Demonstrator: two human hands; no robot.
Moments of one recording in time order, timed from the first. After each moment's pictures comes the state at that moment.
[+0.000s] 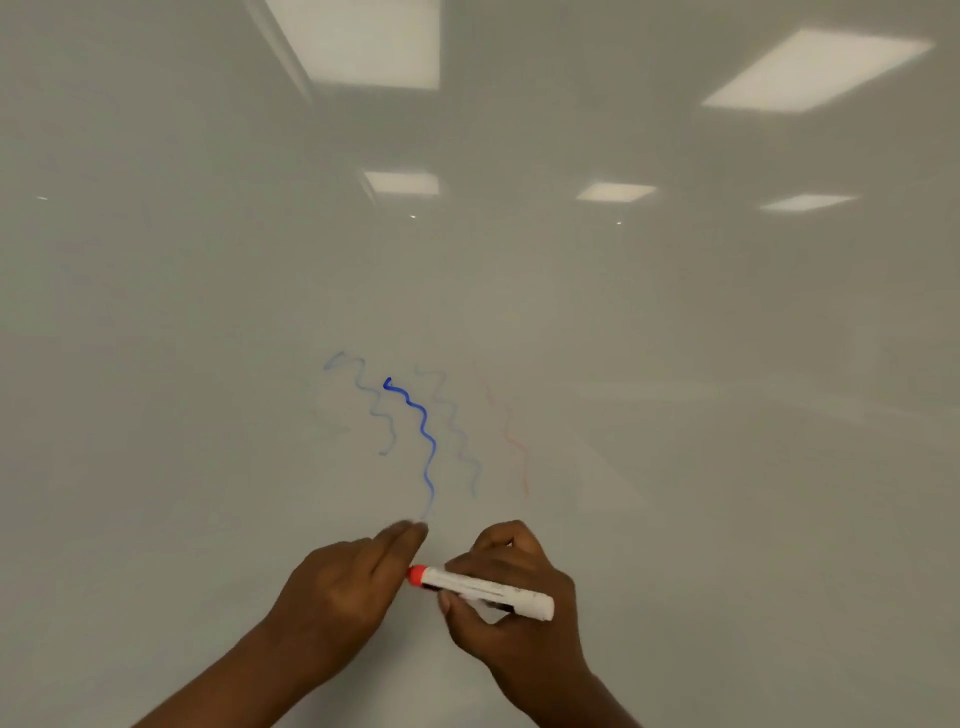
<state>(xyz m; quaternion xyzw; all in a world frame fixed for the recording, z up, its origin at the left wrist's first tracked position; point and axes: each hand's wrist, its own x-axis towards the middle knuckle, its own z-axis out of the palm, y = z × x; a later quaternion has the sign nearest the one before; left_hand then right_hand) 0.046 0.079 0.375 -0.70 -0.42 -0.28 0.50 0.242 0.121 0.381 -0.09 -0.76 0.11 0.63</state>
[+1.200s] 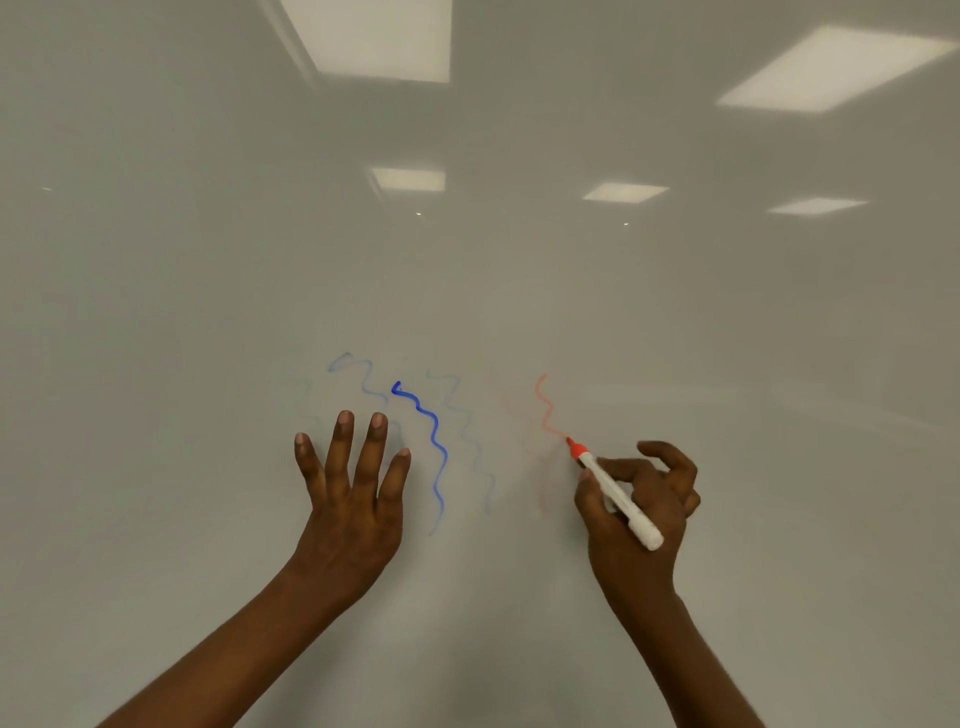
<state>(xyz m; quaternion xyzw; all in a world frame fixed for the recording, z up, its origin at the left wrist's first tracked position) 0.020 0.151 0.404 -0.58 -0.50 -0.33 0.56 0.268 0.216 0.413 -0.28 -0.62 0.05 0.74</state>
